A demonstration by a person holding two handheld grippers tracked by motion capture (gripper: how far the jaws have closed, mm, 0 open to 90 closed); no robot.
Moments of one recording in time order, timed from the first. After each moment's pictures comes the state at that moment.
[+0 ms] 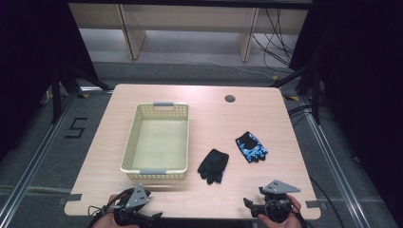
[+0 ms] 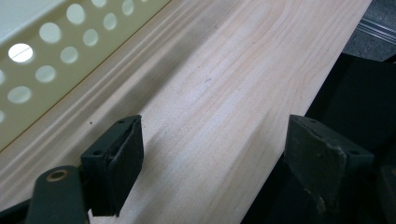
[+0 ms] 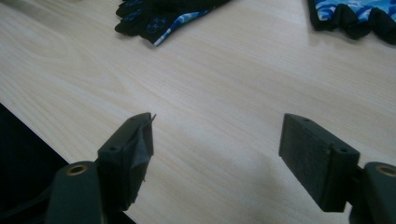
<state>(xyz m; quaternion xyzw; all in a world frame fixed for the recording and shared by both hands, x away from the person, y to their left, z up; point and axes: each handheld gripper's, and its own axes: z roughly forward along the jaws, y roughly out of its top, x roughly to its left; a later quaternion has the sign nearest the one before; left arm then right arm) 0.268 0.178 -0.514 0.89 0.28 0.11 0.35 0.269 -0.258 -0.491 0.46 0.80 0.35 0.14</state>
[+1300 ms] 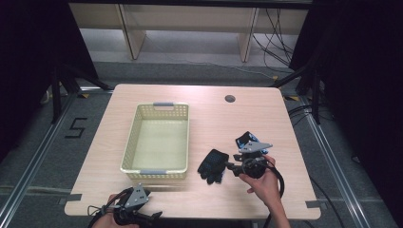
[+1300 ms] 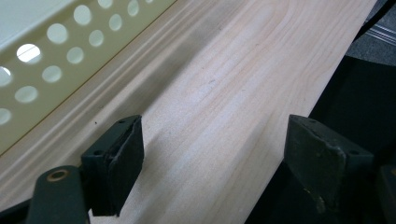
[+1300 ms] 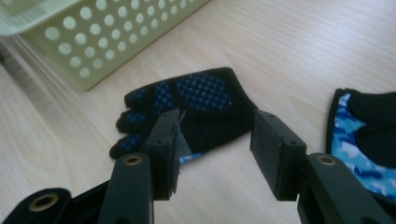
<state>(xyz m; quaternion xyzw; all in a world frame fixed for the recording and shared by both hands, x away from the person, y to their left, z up) 0.267 0.179 -0.514 0.88 0.29 0.12 0.35 0.371 -0.205 -0.454 0.38 0.84 0.37 0.13</state>
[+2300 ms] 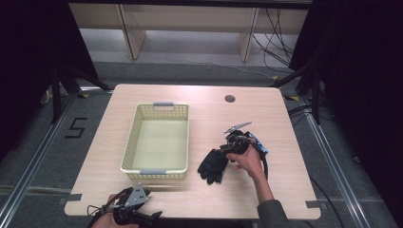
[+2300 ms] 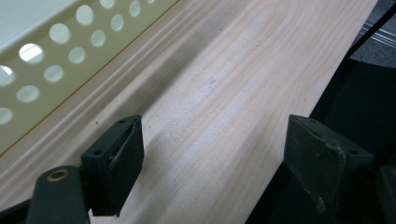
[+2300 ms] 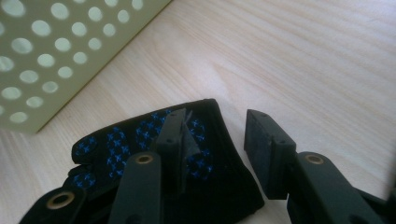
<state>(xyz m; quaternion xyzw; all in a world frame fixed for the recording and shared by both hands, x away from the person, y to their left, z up) 0.268 0.179 -0.514 0.88 0.30 0.11 0.35 0.463 -0.177 -0.488 0.41 0.85 0.33 0.03</state>
